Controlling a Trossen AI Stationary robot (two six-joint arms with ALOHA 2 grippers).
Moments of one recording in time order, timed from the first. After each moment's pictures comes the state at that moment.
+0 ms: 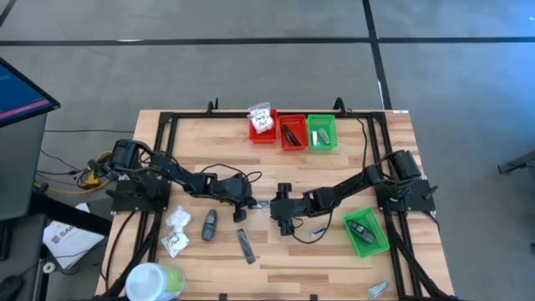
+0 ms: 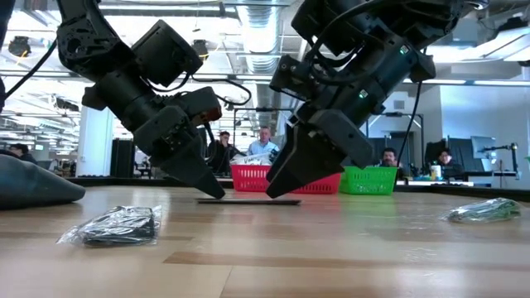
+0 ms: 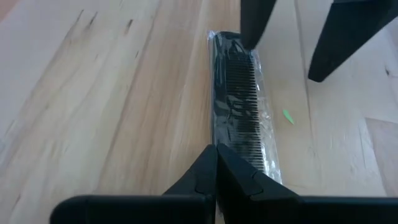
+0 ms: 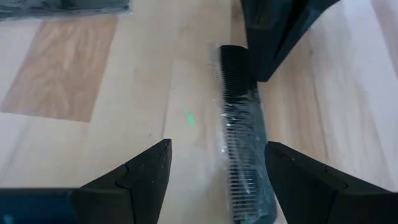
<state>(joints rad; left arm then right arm) -0.07 1.74 0.55 0.40 -0.07 -0.24 0.25 1.94 1.01 0.08 0.30 -0.01</state>
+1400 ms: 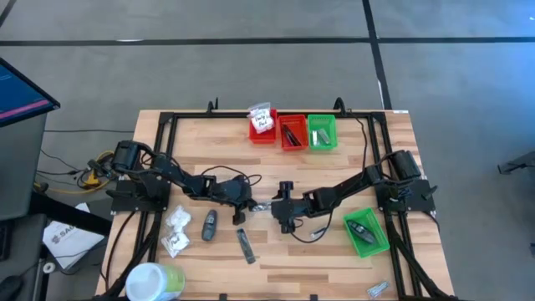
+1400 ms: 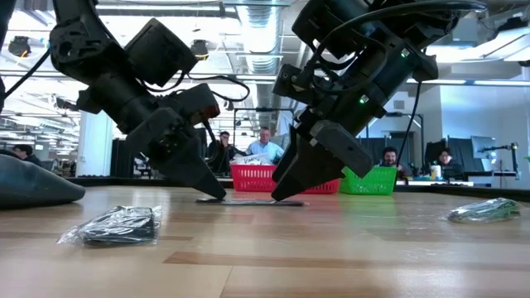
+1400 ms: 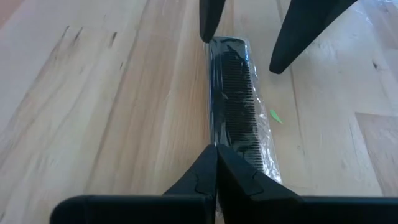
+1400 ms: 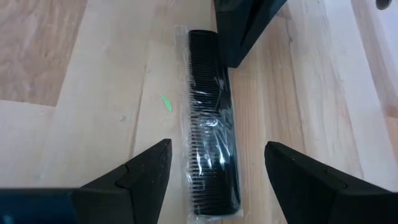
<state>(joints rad) -0.10 1.74 0.54 0.49 -0.10 -0.18 0.26 1.94 1.01 0.04 0.37 -0.03</state>
